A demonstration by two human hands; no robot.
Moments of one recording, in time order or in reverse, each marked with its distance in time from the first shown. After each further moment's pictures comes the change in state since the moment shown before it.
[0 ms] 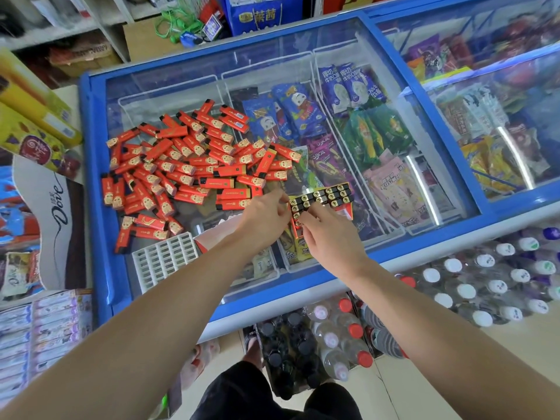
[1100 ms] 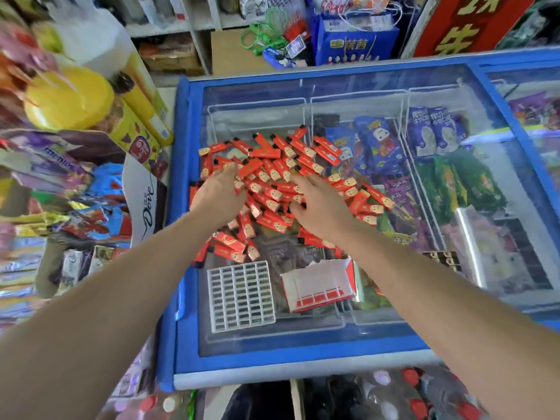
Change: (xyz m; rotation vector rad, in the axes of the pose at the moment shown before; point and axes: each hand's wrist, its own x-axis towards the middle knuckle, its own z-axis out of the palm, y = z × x) left_hand 0.032 -0.158 -0.200 0.235 0.298 -0.224; right_hand 0.211 -0.111 0.048 0.213 -0.385 0.059
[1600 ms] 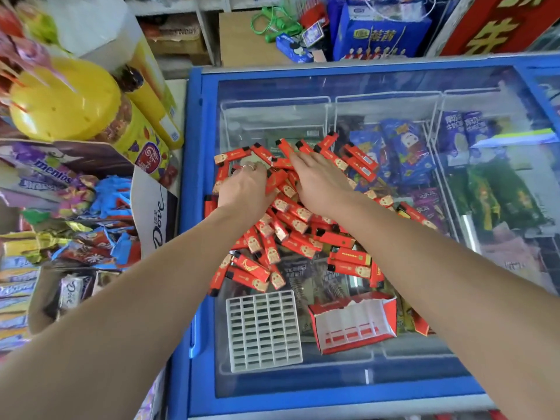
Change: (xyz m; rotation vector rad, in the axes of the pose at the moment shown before) left_hand 0.070 -0.013 0.013 0.308 0.037 0.124; right_hand 0.121 -0.024 0.019 -0.316 -0.075 -0.078
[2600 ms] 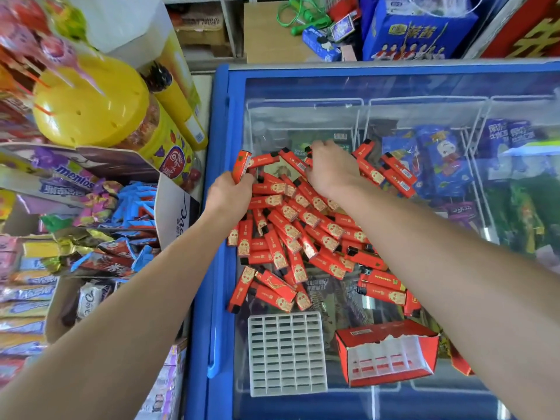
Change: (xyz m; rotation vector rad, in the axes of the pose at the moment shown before) left_hand 0.007 -0.066 -0.009 -0.922 -0.025 -0.615; right_hand 0.079 -0.023 0.004 0.068 0.028 0.234
